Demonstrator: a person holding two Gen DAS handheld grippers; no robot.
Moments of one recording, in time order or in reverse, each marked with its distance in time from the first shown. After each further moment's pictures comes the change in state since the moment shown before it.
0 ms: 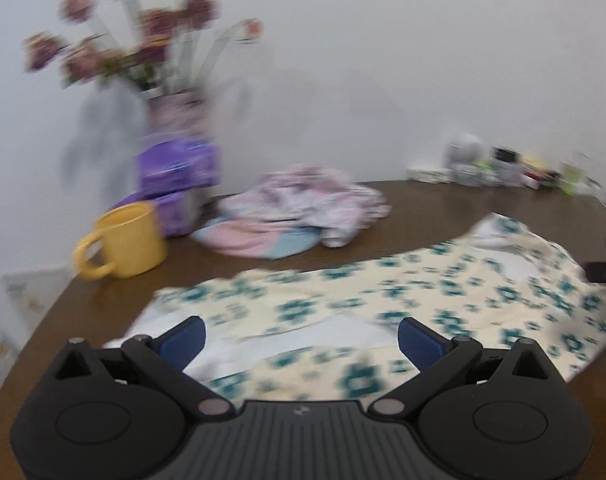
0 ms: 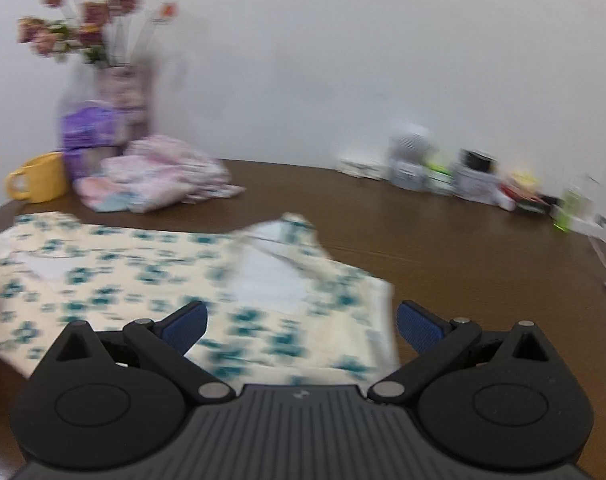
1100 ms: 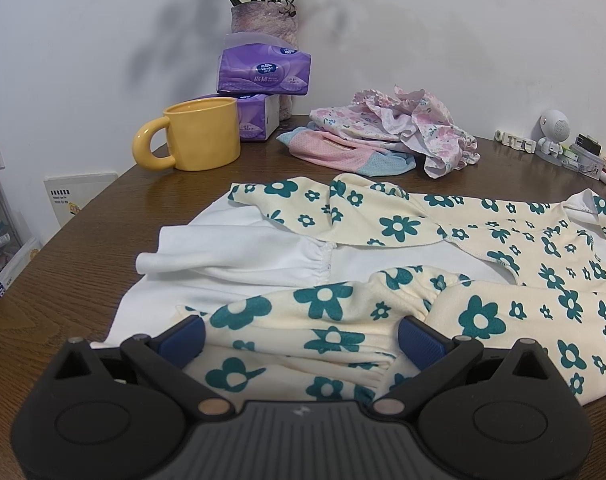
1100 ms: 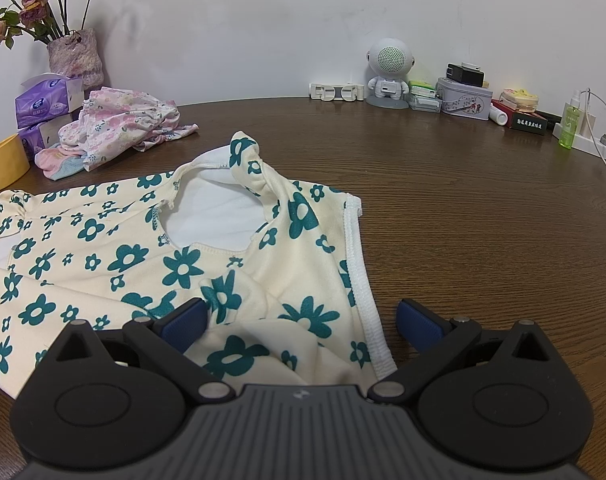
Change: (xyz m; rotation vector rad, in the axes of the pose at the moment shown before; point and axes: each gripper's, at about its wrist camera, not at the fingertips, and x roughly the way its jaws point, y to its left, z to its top) left arm 0.029 0.059 -0.047 -0.231 0.175 0.182; right arm 0.057 -0.054 -0.033 0.150 0.168 -0.063
